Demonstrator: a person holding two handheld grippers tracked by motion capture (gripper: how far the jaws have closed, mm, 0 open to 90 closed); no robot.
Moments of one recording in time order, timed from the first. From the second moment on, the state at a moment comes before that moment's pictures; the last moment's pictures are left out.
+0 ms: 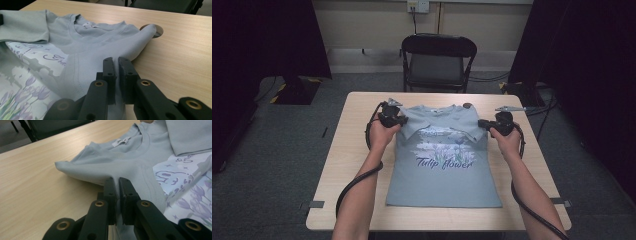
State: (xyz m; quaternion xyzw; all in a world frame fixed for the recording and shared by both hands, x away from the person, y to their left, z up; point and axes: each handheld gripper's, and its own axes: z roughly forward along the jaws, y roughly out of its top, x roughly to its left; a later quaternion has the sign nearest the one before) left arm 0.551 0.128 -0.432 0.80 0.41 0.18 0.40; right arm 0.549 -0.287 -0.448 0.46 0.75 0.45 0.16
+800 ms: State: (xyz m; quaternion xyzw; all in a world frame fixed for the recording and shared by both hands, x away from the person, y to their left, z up) left arm 0.475 0.141 -0.483 0.83 0.36 0.17 0.39; right arm 0.458 -0.294 -0.486 0.42 0.77 0.45 0.18
